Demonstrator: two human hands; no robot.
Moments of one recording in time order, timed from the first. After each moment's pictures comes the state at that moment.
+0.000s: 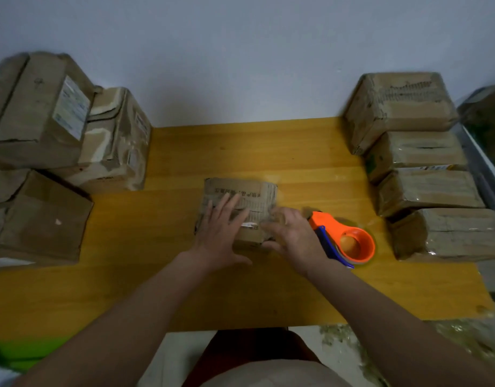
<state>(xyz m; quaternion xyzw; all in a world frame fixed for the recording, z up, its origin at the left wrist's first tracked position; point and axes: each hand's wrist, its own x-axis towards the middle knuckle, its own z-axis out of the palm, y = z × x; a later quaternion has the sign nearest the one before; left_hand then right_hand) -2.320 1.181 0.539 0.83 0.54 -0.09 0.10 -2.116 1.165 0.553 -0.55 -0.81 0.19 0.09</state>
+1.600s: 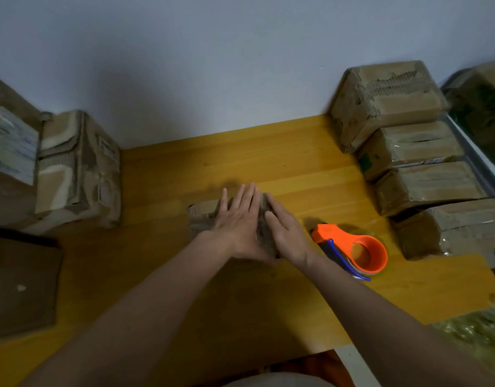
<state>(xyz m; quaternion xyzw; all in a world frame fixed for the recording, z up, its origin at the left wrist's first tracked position) -2.287 1.277 0.551 0.85 0.46 -0.18 0.18 -2.157 1.227 0.556 -0.64 -0.52 0.48 0.29</state>
